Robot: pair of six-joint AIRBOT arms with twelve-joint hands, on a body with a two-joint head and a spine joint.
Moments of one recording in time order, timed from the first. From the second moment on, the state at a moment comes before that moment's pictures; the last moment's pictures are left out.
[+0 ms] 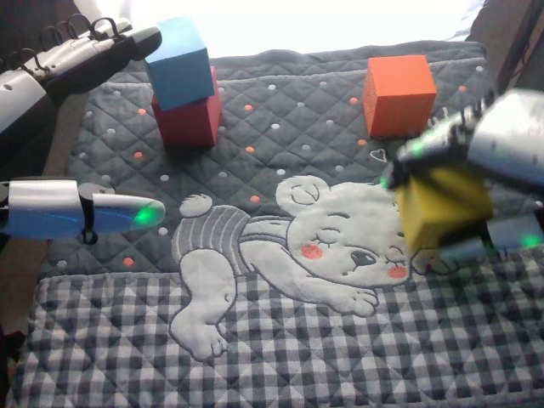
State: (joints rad) left arm 1.02 -0.80 0.96 -0.16 -1.13 0.79; right arm -0.67 -1.03 1.25 -0.30 0.85 -0.58
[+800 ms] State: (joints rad) left arm 1.01 -0.82 0.99 -0.13 -1.10 0.76; right arm -0.29 -1.21 1.52 -0.23 0.57 -0.78
